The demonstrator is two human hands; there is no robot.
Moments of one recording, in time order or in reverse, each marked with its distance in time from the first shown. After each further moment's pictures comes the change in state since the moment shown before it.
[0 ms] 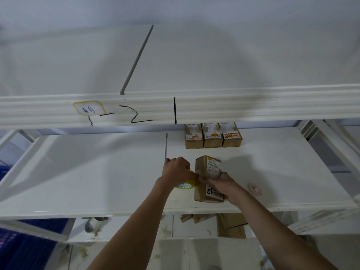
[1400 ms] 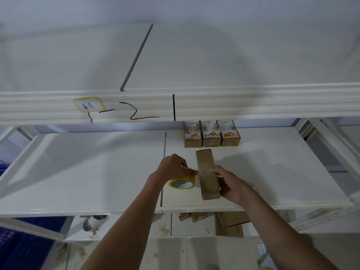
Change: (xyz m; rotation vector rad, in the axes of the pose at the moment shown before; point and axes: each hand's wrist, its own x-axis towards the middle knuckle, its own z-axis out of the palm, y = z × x) left_hand 0.001 -0.014 -0.009 -0.182 -0.061 -0.002; right_hand -0.011 0.000 -0.020 0.375 -0.204 0.062
